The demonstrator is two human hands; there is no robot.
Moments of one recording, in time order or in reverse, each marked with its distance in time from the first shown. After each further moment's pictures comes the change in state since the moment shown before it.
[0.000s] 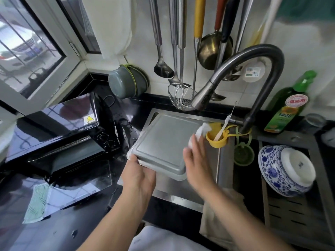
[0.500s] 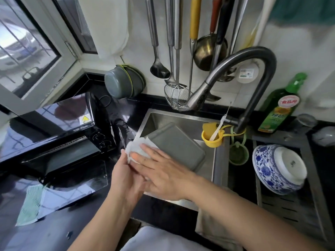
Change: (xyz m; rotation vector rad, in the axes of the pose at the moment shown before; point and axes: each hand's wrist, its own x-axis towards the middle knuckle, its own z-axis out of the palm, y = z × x) left_hand -0.035 0.030 -0.008 0.239 -0.312 -0.177; right_hand -0.001 -0.045 0.020 -0.638 -0.410 -0.903
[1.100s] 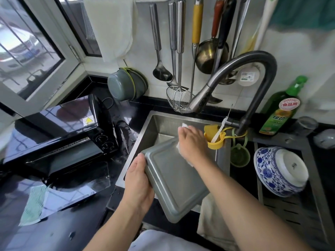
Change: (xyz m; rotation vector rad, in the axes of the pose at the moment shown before) left_hand -0.010 -0.027 0.007 0.354 0.052 0.246; right_hand 0.015 0.101 0.018 0.100 0.178 0.923
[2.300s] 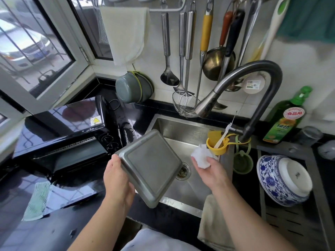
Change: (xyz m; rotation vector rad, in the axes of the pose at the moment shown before) left_hand 0.023 0.023 -0.042 -0.043 0.353 0.106; right_hand -0.053 0.055 0.004 2.147 -0.059 0.868
